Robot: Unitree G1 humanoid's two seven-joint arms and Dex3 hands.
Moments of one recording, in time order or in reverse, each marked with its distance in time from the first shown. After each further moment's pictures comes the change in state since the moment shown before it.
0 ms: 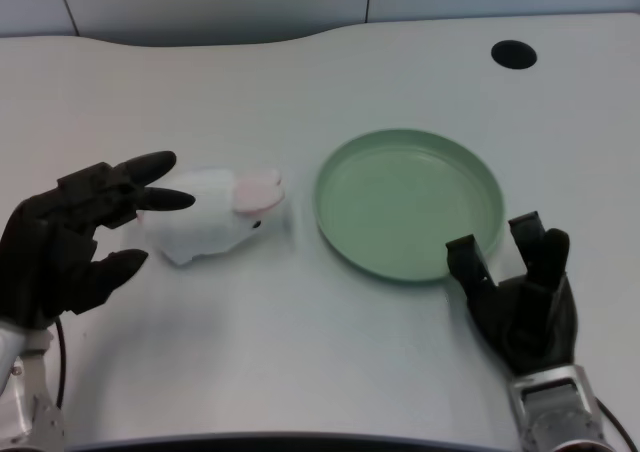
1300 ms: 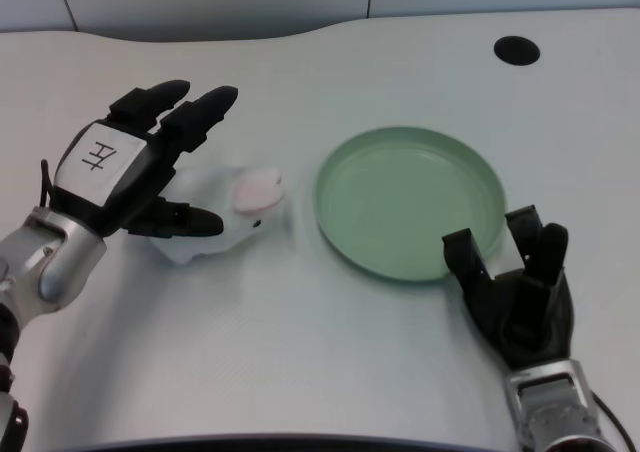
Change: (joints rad) left arm -0.431 0.277 -0.720 0.466 1.196 0.162 1.432; right arm -0.006 0.013 -0.011 -0.022 0.000 0.011 0.012
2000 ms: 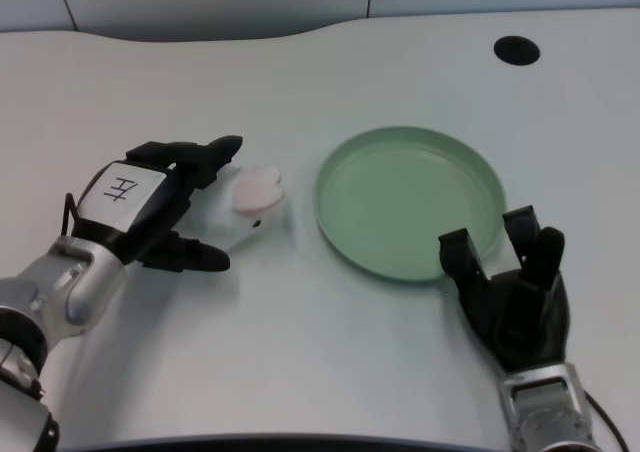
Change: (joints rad) left arm -0.002 -0.071 -0.109 0.108 -0.097 0.108 -0.075; right arm 0.021 0.034 0.003 -0.036 0.000 -0.019 0.013
